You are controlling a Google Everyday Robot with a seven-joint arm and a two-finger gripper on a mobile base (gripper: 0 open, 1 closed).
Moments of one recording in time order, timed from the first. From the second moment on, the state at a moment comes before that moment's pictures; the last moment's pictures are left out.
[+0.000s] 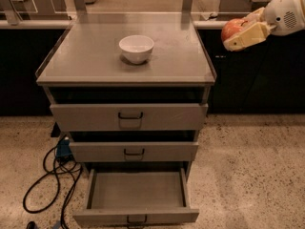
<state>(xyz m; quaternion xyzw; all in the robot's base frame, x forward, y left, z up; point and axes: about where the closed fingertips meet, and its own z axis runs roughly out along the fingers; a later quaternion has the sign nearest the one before) 0.649 -0.238 0.985 -0.48 0.76 0.18 0.41</state>
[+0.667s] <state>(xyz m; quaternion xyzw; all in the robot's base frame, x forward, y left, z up) 0.593 -0.251 0.944 -0.52 0.74 0.18 0.39</state>
